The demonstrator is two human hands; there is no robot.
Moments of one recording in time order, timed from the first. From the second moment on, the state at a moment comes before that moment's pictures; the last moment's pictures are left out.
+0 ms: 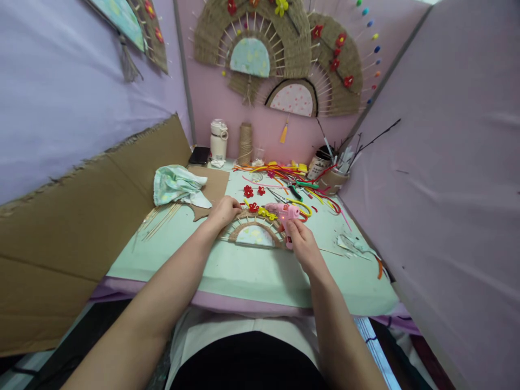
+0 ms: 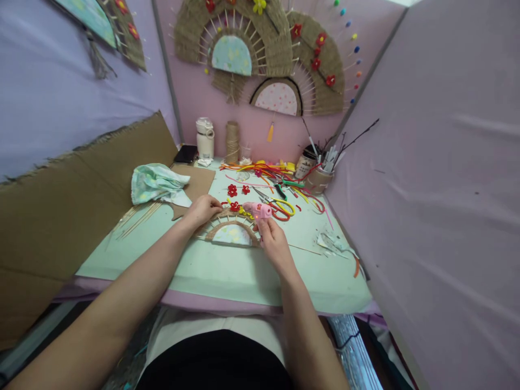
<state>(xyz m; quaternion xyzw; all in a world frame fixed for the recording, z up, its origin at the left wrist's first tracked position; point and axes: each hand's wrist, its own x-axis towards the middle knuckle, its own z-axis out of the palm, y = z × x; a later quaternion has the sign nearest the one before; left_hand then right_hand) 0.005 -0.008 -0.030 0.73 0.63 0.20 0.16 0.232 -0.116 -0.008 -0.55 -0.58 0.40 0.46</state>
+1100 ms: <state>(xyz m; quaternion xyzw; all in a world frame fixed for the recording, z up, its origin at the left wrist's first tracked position) 0.008 -0.009 -0.031 0.80 0.56 0.18 0.10 0.234 -0.116 -0.012 -0.55 -0.57 0.40 0.46</state>
